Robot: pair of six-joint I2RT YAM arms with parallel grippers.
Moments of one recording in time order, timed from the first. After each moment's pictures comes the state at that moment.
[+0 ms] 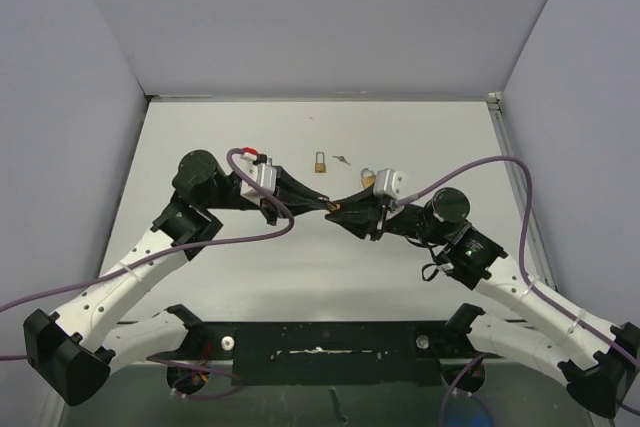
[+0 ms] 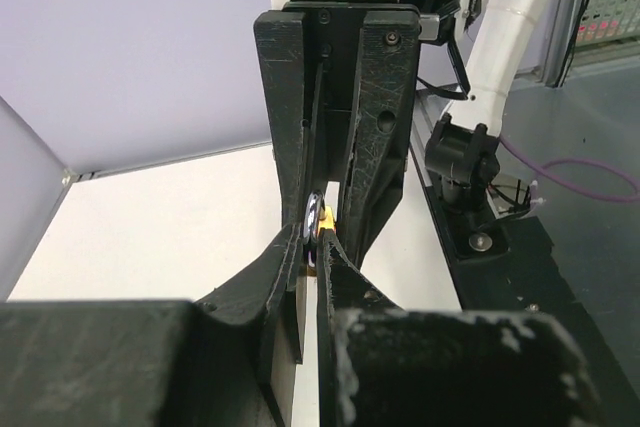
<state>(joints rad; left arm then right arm) -0.64 1.06 0.96 0.25 1.00 0.05 0.78 0.86 0.75 0.22 -0.55 -0.08</state>
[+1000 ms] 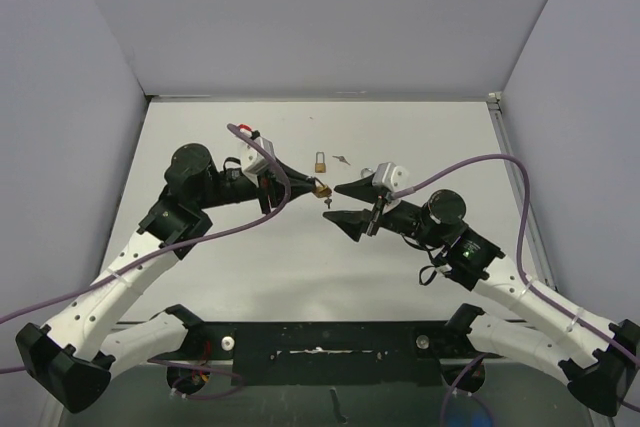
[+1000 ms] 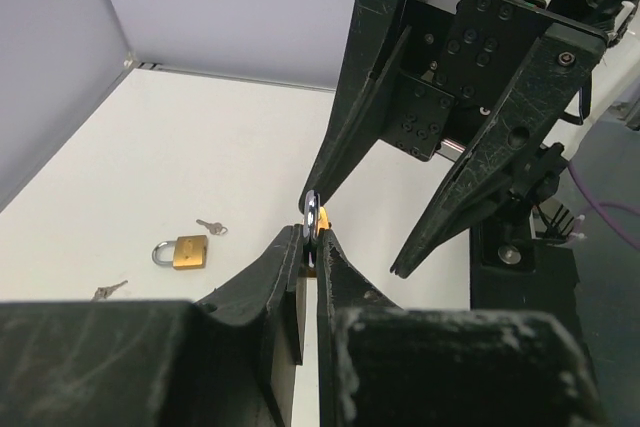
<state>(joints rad) -0.60 1.01 1.01 0.04 0.76 -0.04 0.81 0.87 0.74 0.20 -0.37 -0.06</state>
